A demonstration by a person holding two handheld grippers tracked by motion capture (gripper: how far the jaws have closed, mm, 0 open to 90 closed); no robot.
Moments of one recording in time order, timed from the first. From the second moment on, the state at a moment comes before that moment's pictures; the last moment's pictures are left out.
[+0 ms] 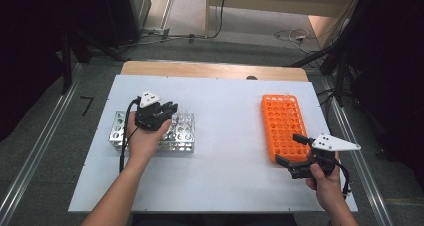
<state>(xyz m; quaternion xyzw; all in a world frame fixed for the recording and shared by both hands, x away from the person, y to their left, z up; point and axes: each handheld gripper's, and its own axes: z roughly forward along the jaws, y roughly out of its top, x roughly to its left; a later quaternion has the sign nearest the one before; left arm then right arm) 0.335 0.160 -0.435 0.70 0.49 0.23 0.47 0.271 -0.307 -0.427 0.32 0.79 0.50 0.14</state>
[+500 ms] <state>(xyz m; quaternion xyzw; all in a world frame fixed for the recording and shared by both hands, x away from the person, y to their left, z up) 0.319 0.168 -0.429 0.68 0.49 0.23 0.50 0.273 -0.309 -0.428 0.33 0.79 0.50 0.15</state>
